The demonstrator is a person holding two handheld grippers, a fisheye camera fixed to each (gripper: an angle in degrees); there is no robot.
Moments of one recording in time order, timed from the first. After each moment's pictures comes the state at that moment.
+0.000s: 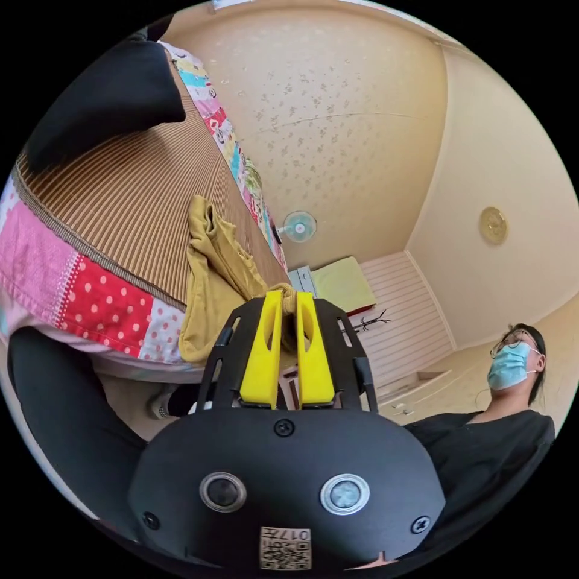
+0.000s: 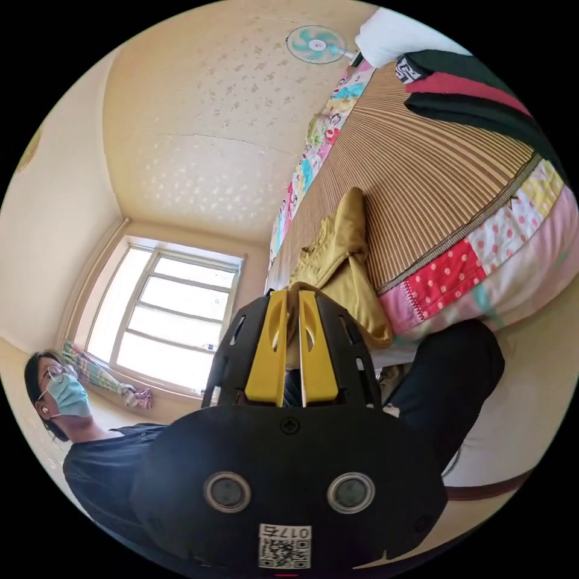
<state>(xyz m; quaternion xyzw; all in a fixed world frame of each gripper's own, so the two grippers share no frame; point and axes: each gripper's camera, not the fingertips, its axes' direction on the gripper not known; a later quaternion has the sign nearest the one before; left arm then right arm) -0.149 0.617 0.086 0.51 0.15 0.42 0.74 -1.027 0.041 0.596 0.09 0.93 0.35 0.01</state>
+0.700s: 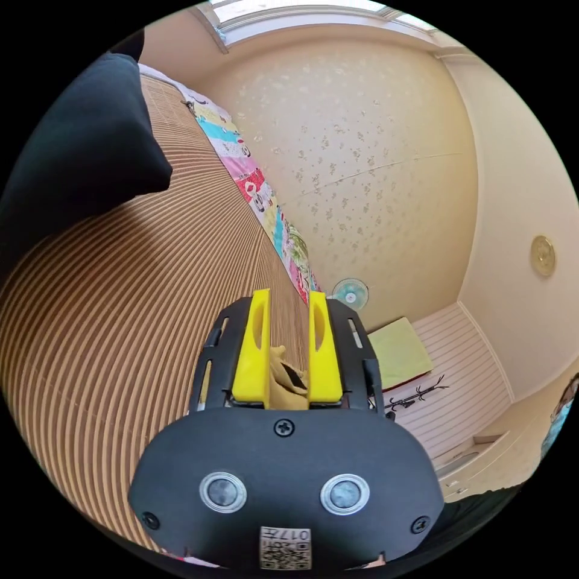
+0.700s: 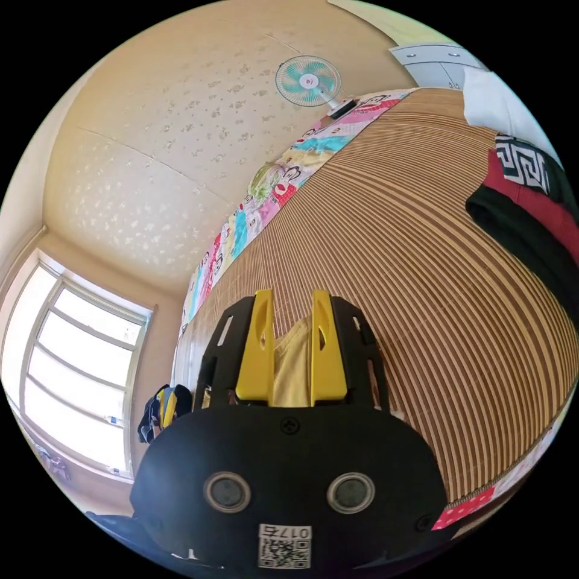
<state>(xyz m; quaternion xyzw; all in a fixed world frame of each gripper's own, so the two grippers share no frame) 0.010 0.431 -0.019 0.64 0.10 0.34 0.68 -1.104 0.067 0.212 -0.03 0.95 0.25 -0.20</state>
